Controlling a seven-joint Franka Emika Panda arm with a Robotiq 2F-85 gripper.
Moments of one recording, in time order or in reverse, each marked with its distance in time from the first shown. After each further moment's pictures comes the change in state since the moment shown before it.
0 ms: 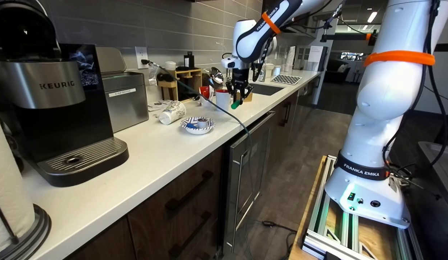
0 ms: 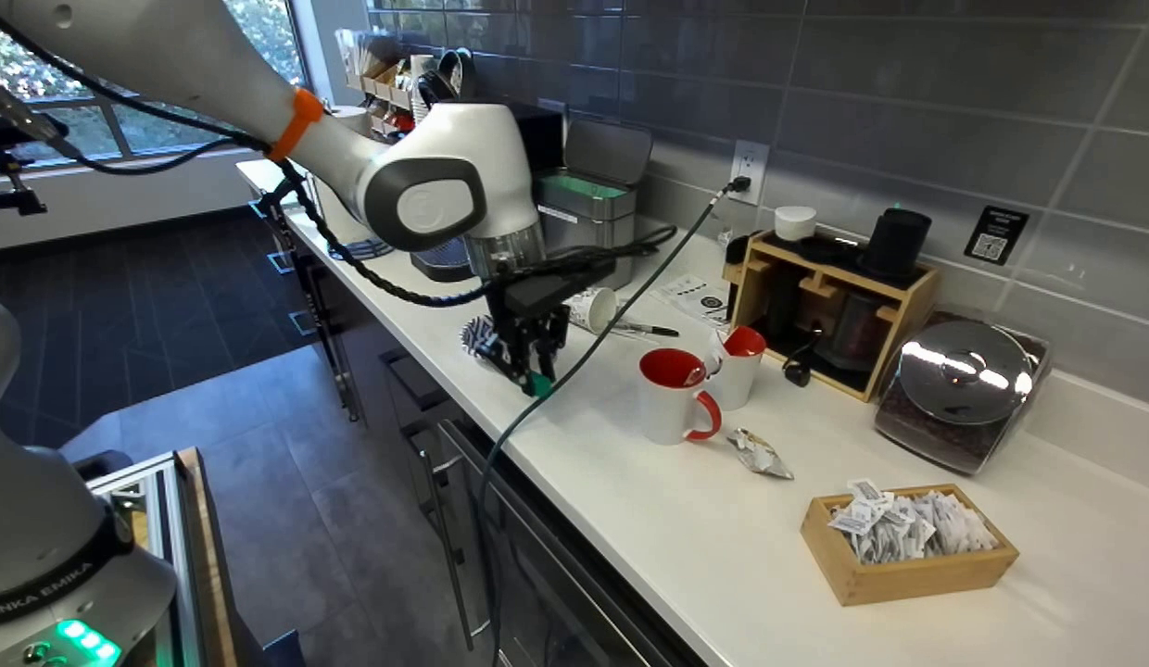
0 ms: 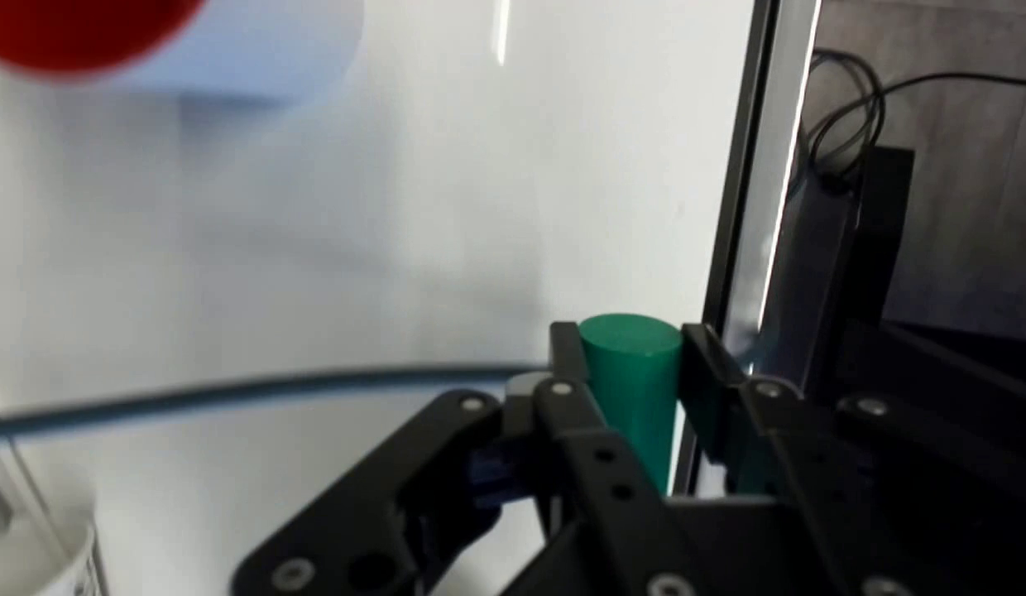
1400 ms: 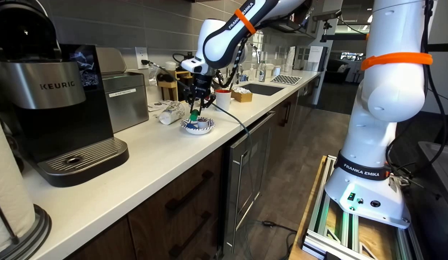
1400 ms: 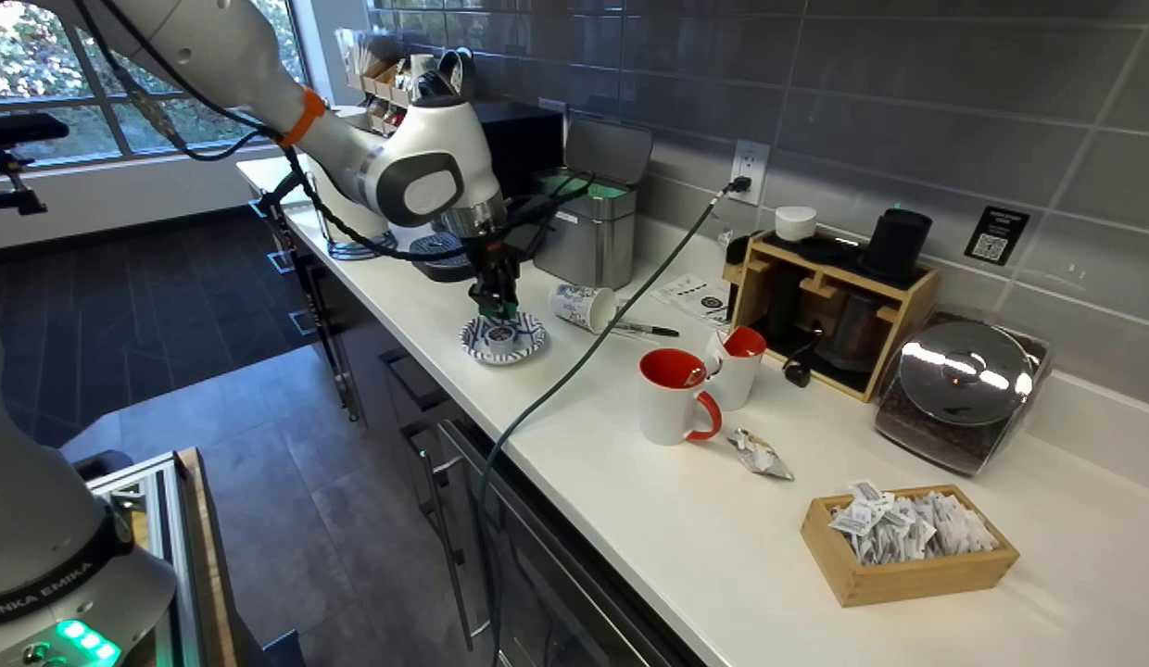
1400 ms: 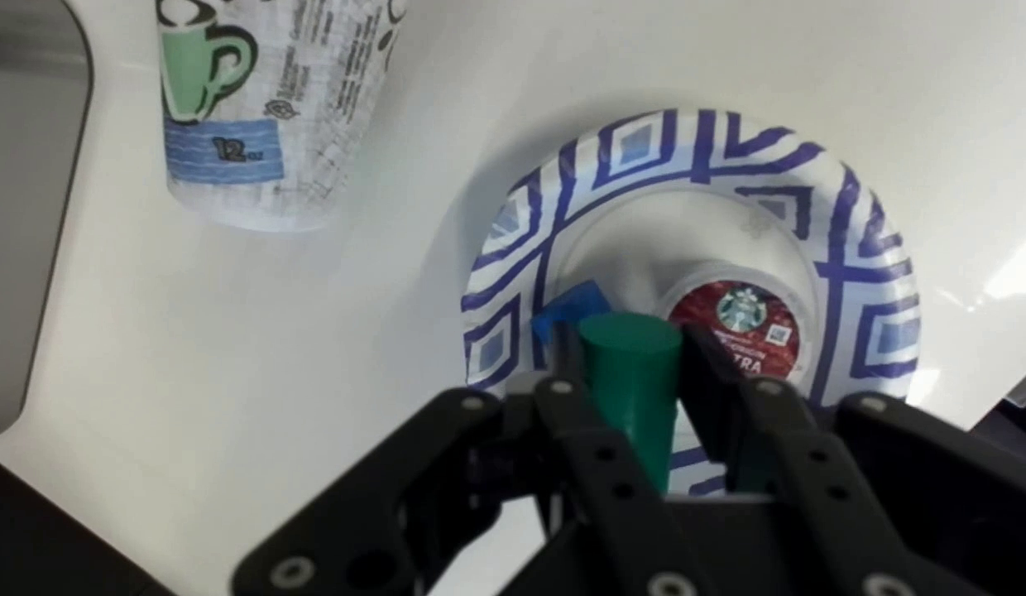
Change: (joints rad) arm 0.185 0.154 0.157 0.109 0.196 0.160 -0.250
